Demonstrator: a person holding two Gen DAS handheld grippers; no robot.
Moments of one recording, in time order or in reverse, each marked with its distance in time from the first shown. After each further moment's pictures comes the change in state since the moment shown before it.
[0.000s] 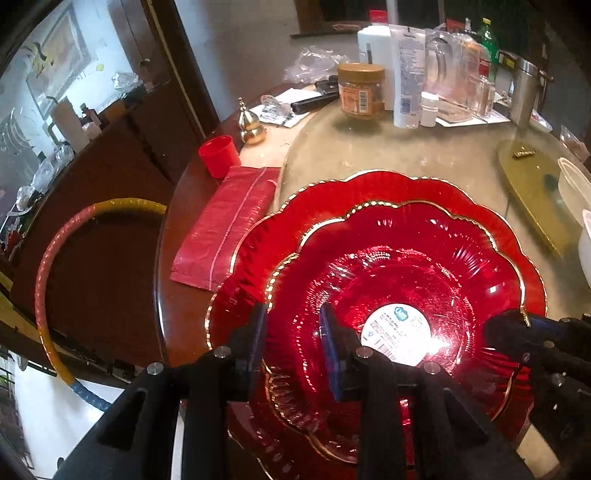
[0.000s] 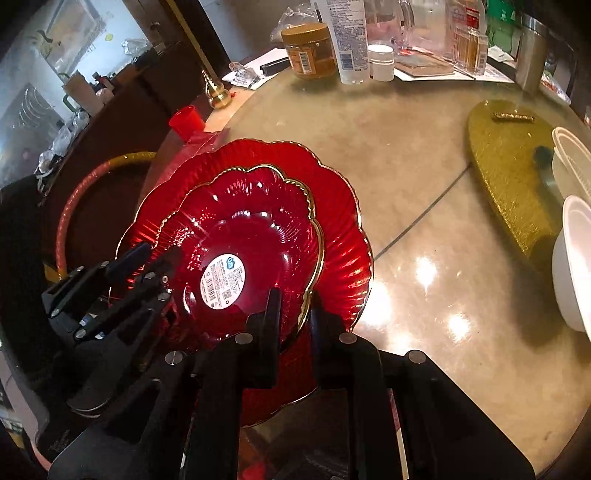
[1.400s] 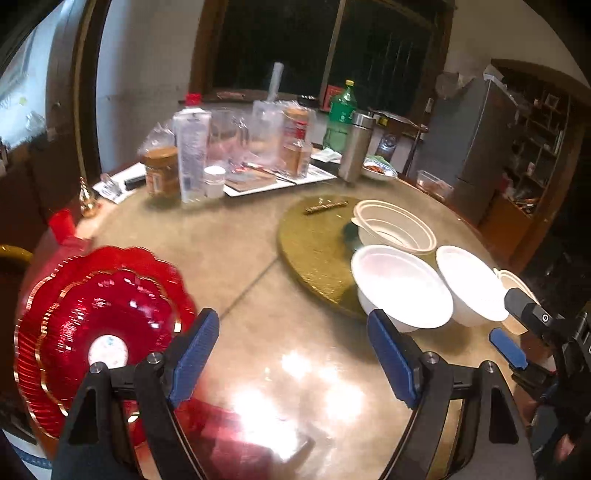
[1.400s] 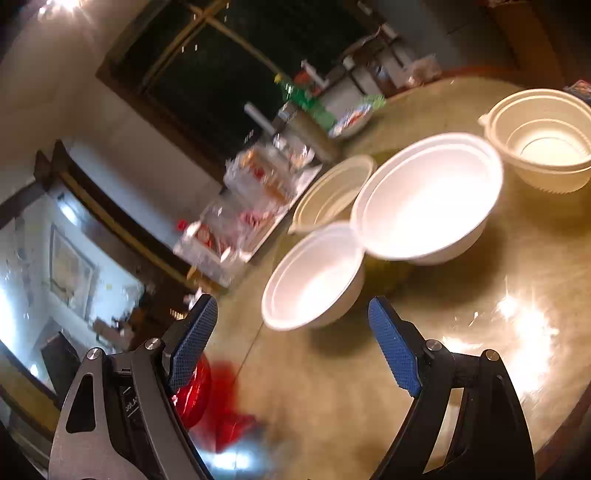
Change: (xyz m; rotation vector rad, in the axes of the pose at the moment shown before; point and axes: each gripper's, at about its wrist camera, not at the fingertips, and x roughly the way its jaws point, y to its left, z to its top) left arm -0.096 -0.145 -0.015 0.039 -0.279 -0.509; right arm -0.154 -0.238 -0.159 0.610 -0.757 0.152
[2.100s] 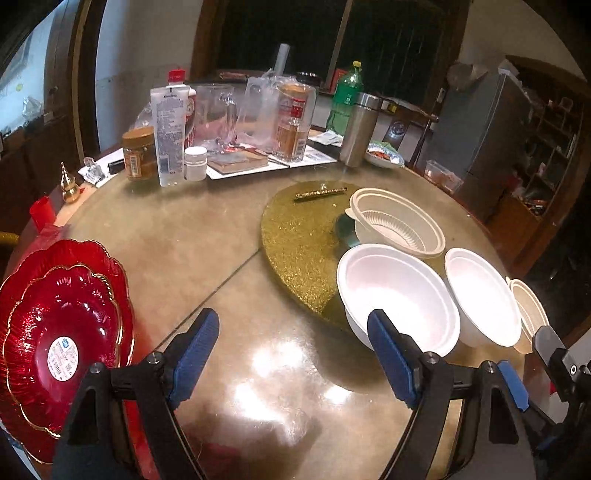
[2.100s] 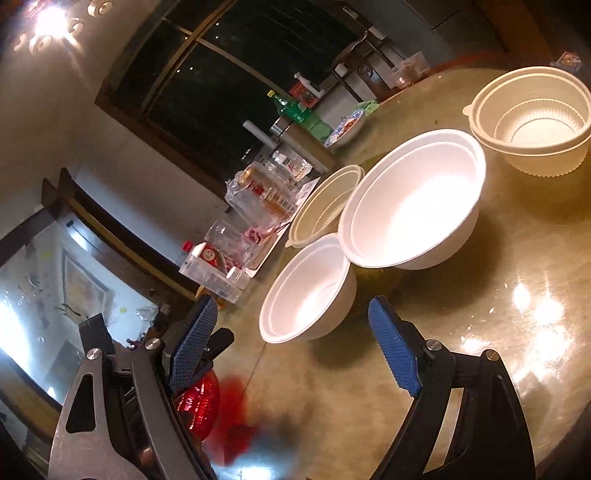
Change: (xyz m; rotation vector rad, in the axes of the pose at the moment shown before) left arm 0.046 -0.024 0.010 -0.031 0.074 0.021; right arm -0.004 -0.023 0.002 0.074 -0.024 0.047
